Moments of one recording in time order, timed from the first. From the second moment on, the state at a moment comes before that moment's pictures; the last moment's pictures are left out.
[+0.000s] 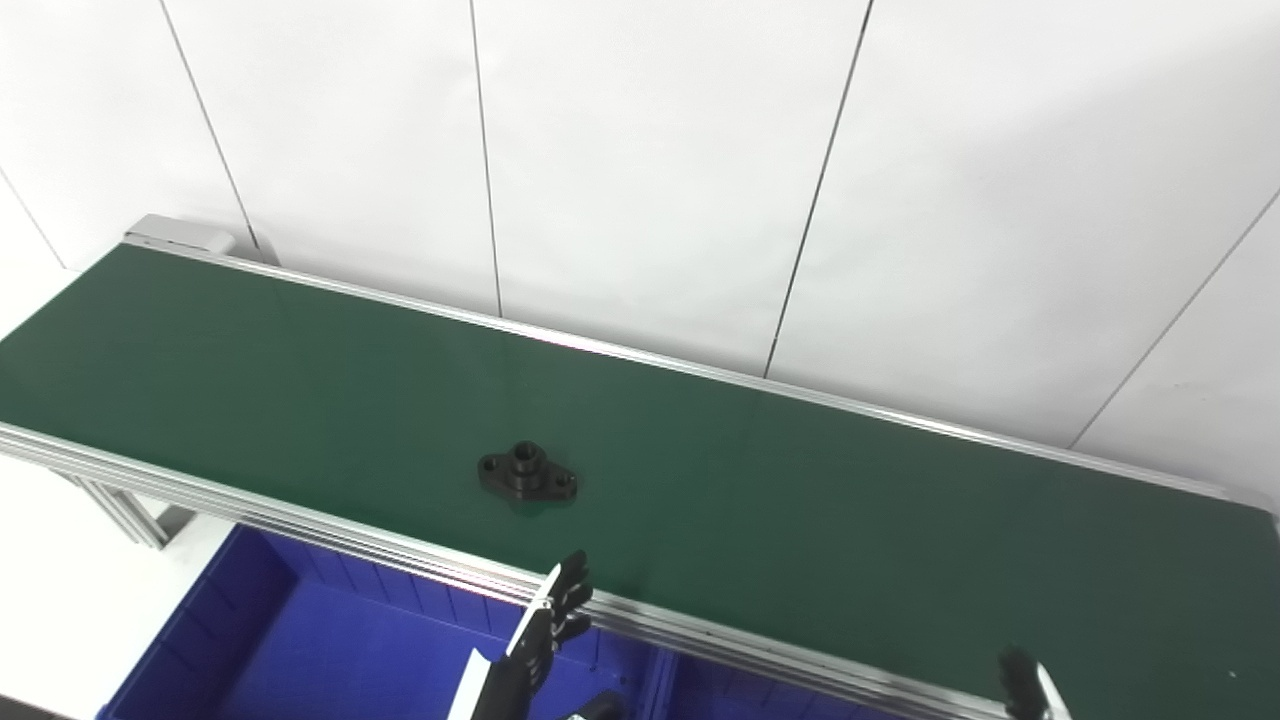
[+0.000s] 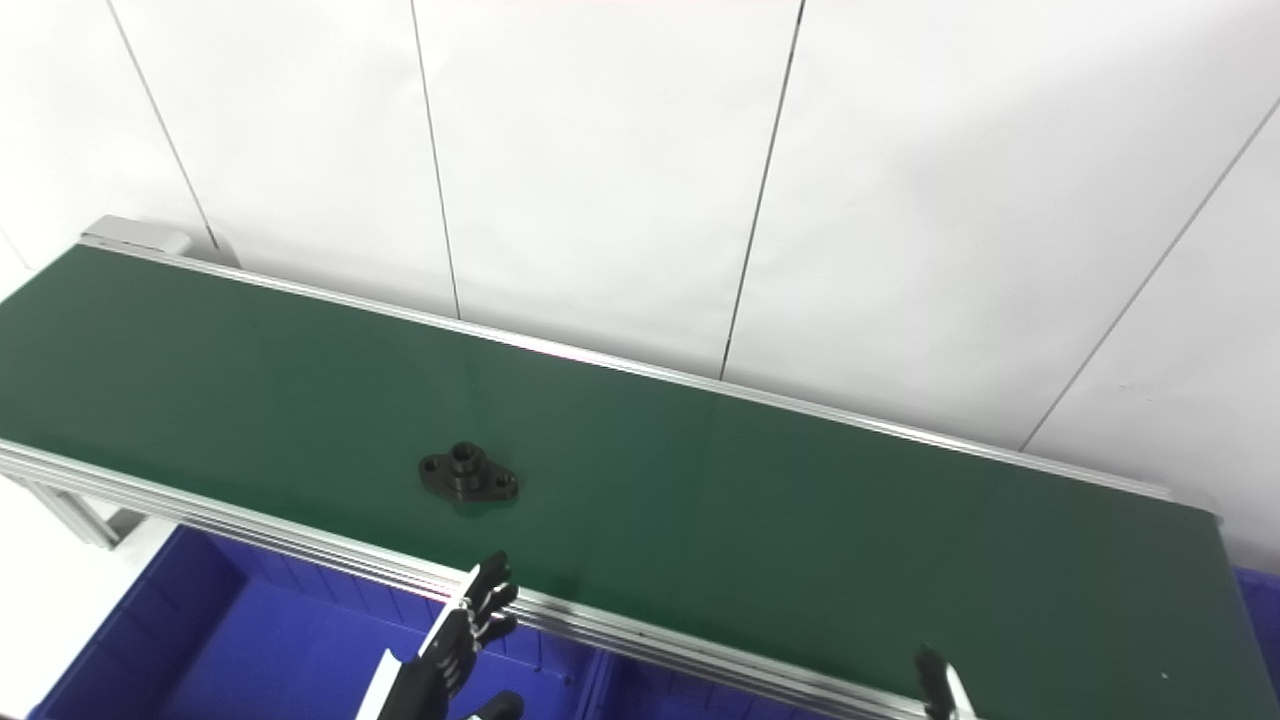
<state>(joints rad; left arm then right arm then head) 0.48 -0.05 -0.26 -0.14 0.22 -0.37 0.05 0.49 -0.14 0.03 -0.26 -0.41 -0.41 -0.20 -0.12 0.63</state>
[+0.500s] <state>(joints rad) 0.48 0.00 -0.24 -0.22 0.11 -0.30 -0.02 0.29 -0.05 0.06 -0.46 -0.85 -0.13 -0.04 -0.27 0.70</state>
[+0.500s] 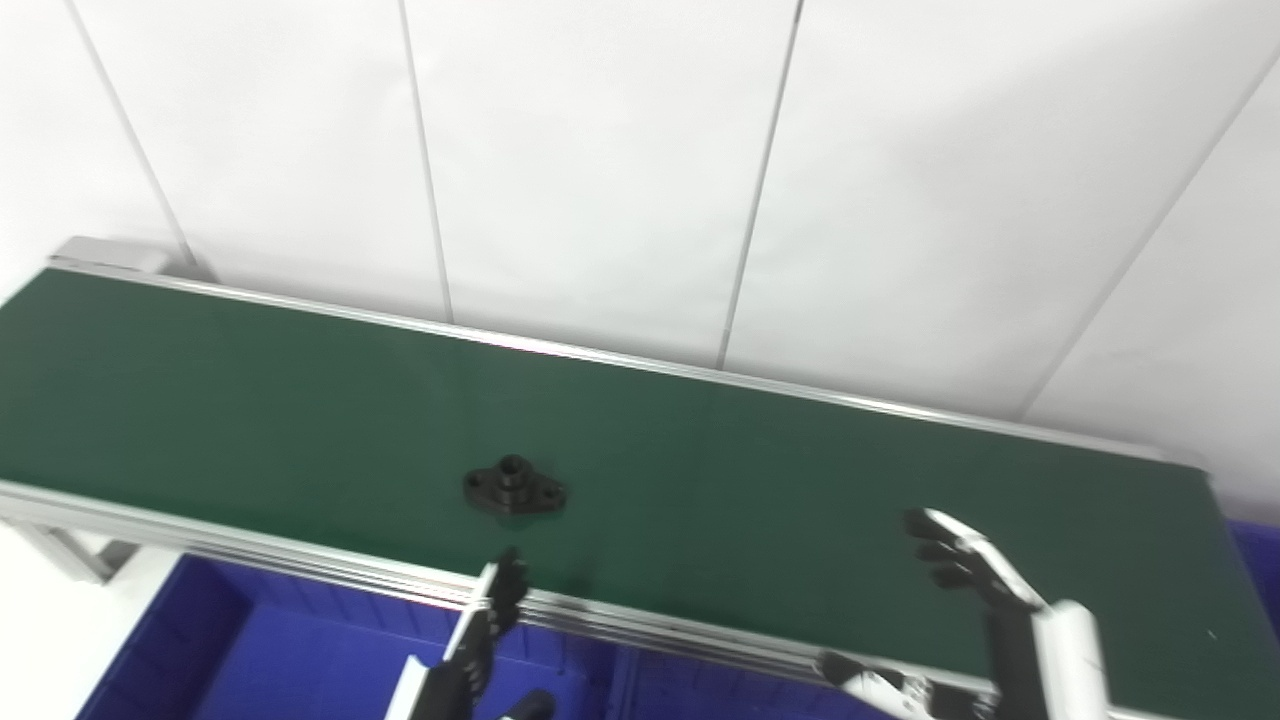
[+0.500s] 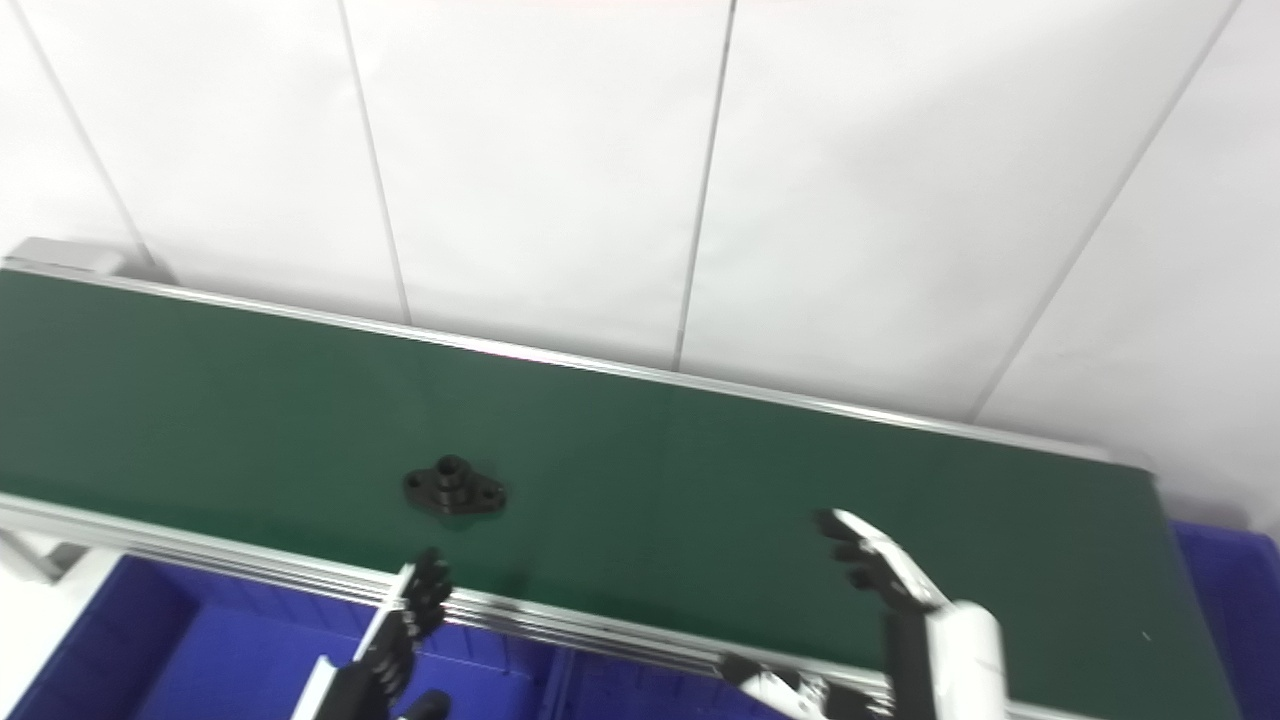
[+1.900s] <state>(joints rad) 0.54 -0.06 -0.32 -0.31 0.16 -0.22 -0.02 -0.19 -0.08 0.32 -0.07 -1.18 0.12 0.20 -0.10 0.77</state>
